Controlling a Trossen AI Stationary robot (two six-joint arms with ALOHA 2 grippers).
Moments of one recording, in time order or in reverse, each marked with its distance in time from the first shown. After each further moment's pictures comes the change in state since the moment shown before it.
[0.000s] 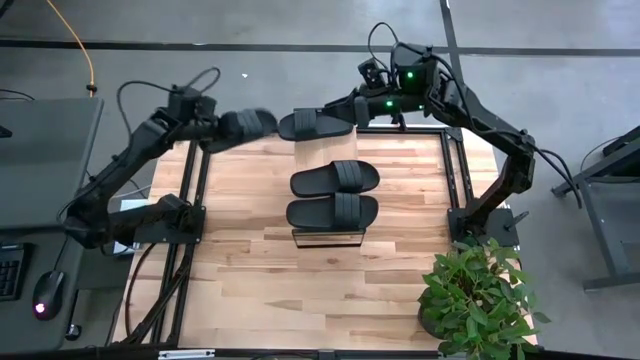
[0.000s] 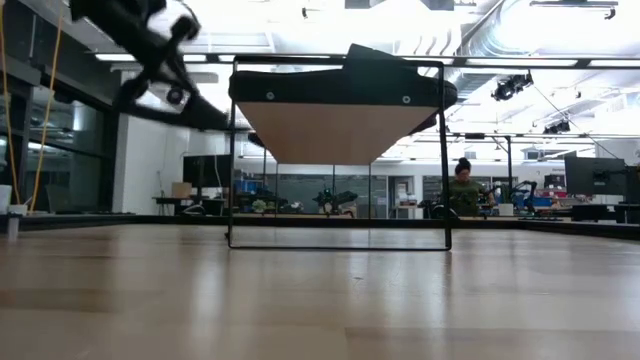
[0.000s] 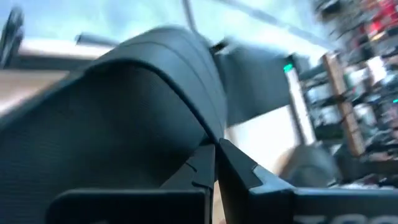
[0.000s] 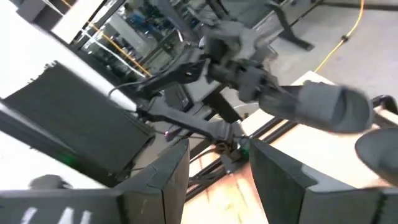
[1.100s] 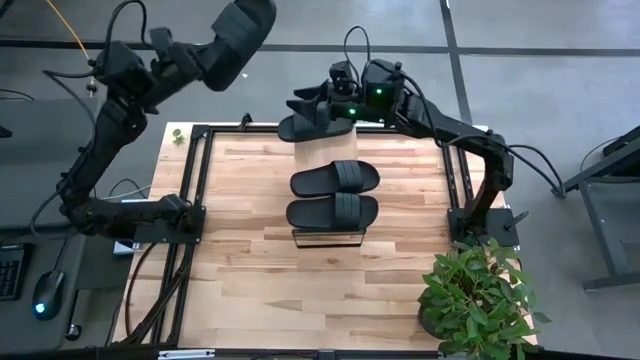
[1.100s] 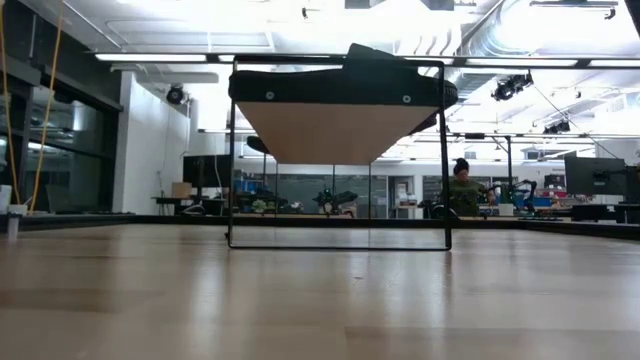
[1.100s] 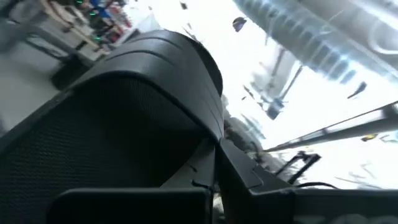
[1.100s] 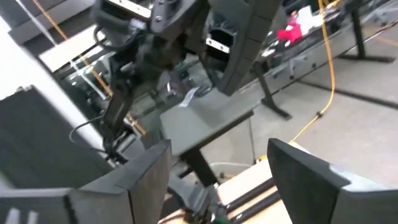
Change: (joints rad) left arm -0.167 0.098 0.547 0.455 -0.100 -0.249; right arm 0.087 0.150 0.000 0.352 0.260 -0.137
